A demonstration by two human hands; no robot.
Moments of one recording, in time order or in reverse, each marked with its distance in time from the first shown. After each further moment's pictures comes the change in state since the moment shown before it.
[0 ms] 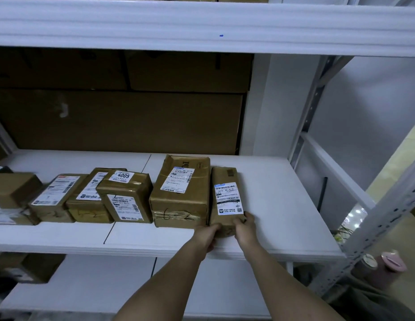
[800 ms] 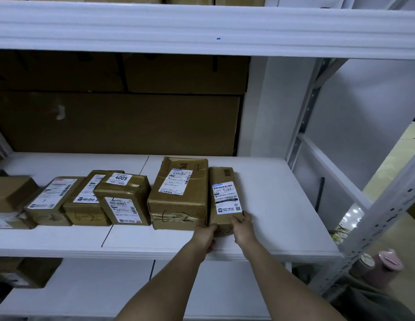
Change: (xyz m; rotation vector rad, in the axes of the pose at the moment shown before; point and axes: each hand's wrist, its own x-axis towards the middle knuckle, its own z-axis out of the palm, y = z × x) left_hand 0.010 -0.004 0.000 0.020 -0.022 0.029; right_hand 0.012 0.003 -0.001 -0.110 -0.041 0.014
